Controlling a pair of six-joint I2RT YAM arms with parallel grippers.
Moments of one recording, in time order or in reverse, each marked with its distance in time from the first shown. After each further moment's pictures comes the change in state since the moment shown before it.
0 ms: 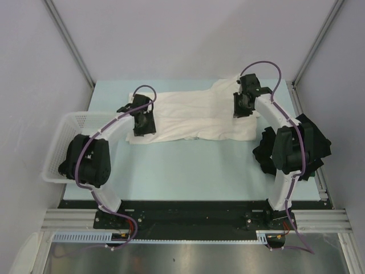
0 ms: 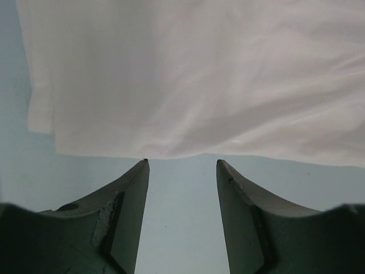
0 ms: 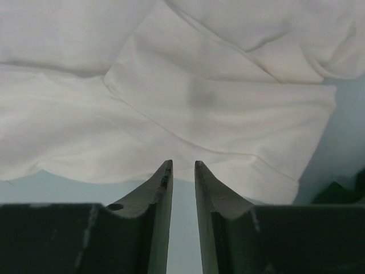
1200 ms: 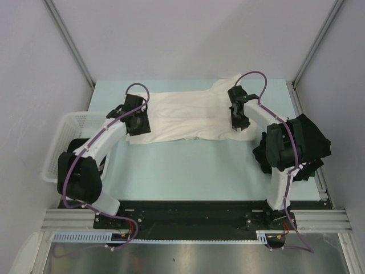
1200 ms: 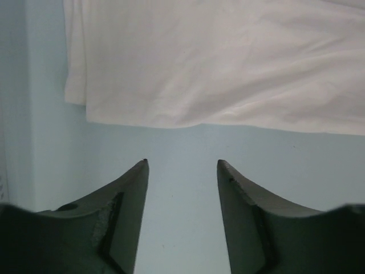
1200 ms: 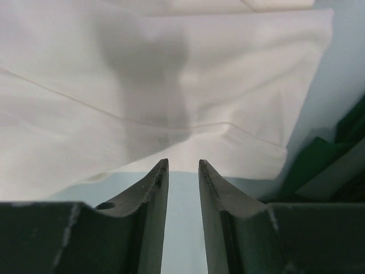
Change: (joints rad) left arm 0.000 -0.209 -0.063 -0.059 -0.018 0.001; right arm 0.069 0.052 -0.076 -0.096 0.285 0.041
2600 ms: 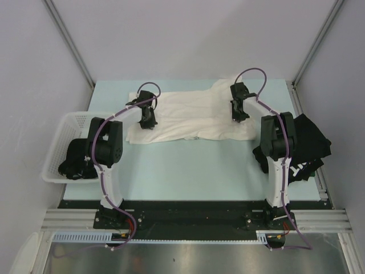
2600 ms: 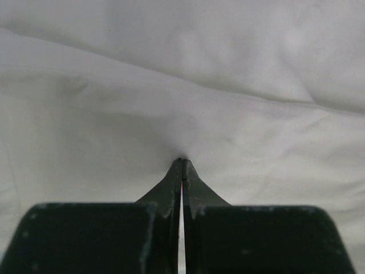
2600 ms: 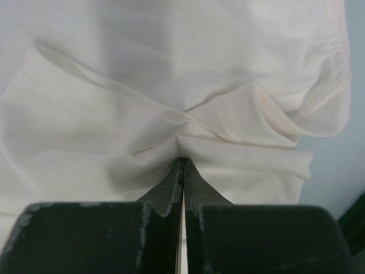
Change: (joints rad) left arm 0.040 0.521 0.253 0.175 0.015 -0.003; right arm -0.045 0.213 0.140 0.201 0.005 -0.078
